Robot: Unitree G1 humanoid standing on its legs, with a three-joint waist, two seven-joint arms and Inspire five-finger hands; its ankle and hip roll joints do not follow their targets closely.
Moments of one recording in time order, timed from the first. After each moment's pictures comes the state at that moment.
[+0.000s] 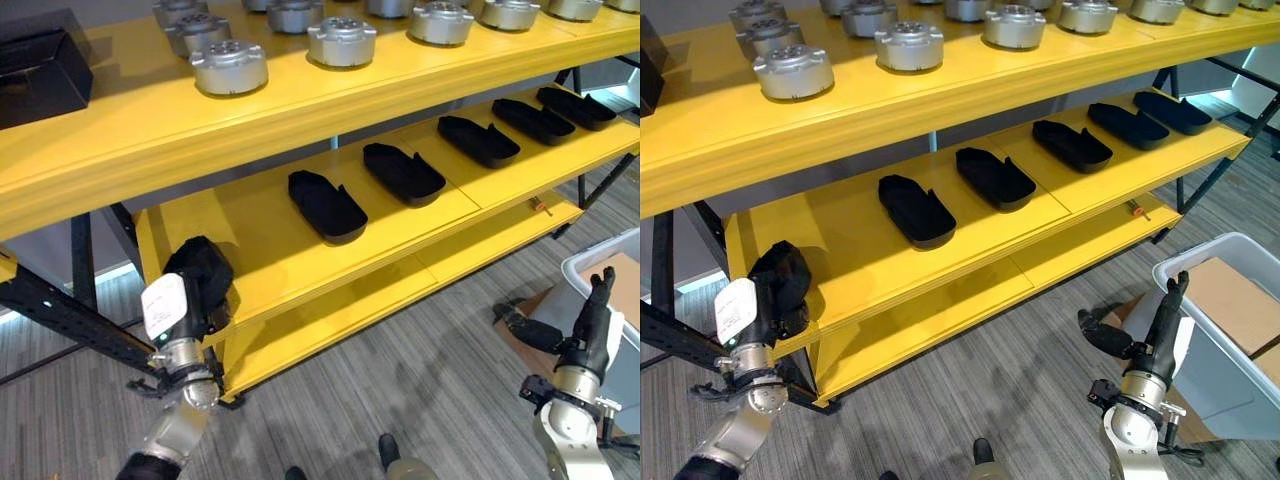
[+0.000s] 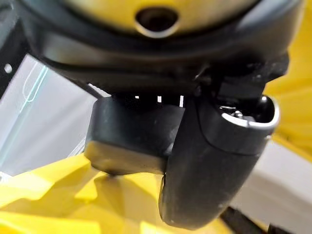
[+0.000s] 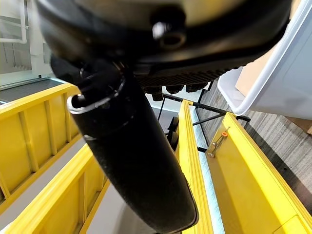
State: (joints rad) left arm -0.09 0.53 -0.23 0.26 0.40 0.19 0.66; right arm 0.20 -0.43 -0.06 0.05 0.19 -0.24 -0.56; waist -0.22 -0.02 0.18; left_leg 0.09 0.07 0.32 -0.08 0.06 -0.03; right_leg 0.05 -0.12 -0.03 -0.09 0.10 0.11
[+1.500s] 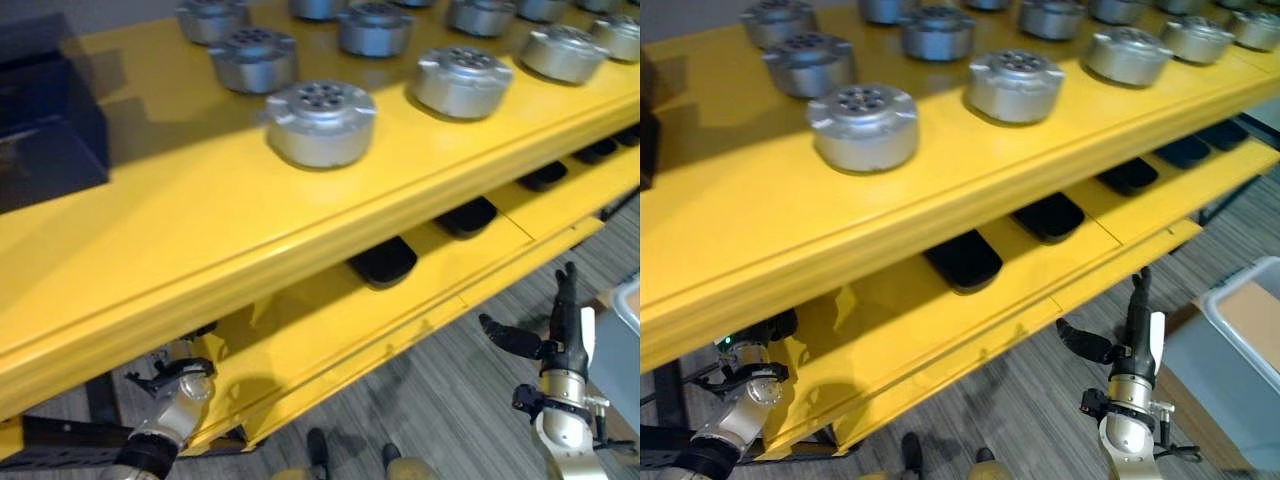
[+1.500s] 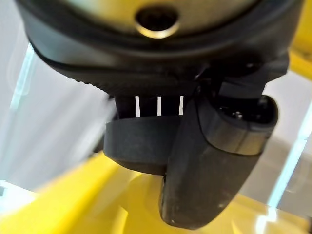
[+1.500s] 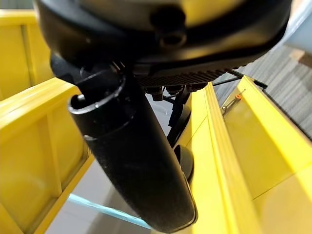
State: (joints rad) left arm -0.12 0.54 -0.23 0.39 0.37 0.19 0.69; right arm 0.21 -0.41 -0.04 0.09 0.12 -0.30 -0.47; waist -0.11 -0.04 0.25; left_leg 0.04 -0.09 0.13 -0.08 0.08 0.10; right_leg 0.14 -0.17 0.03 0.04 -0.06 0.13
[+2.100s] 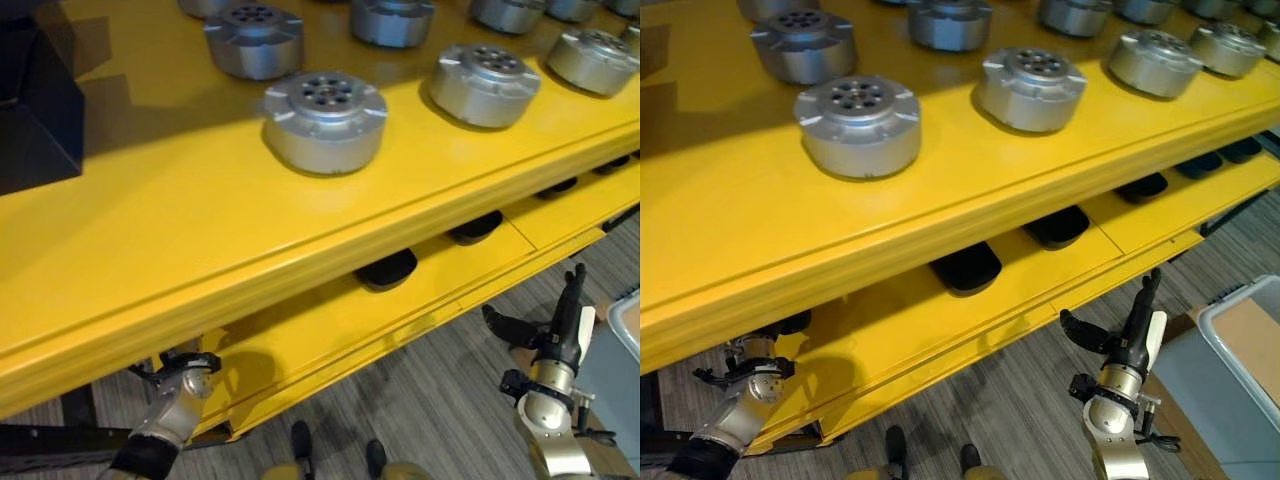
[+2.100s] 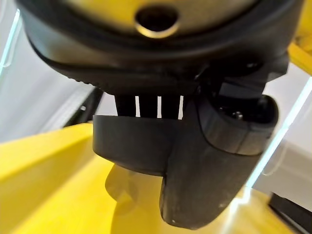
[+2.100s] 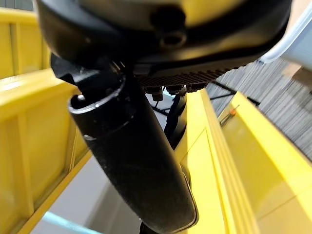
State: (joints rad) left arm -0.13 0.57 -0.25 0.31 0.41 0.18 0.60; right arm 0.13 -0.40 -0.01 0.14 0.12 -0.23 -0.61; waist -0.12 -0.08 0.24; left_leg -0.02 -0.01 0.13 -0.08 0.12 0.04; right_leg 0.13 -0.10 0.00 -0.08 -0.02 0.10
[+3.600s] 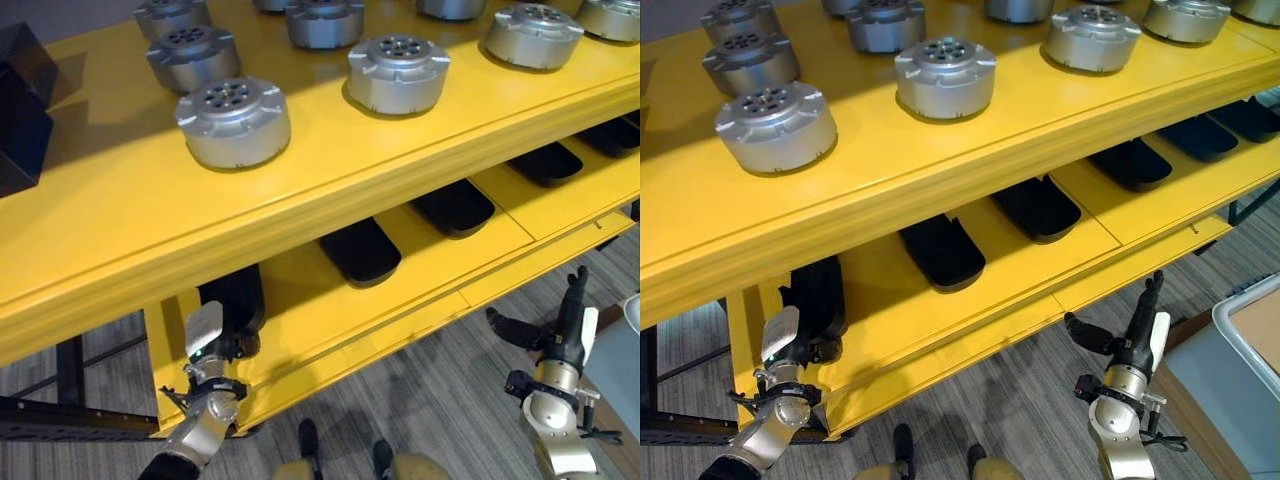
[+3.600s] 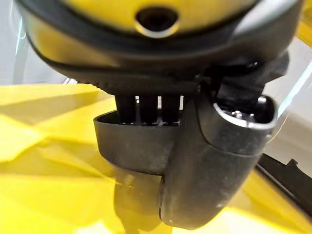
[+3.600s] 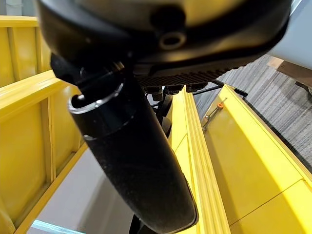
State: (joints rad) left arm -0.06 0.48 -0.34 0.34 0.28 0.15 0.56; right arm 0.11 -0.42 -0.01 0.18 0.13 -0.24 -0.58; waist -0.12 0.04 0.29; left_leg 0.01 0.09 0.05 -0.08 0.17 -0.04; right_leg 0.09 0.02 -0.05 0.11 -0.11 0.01
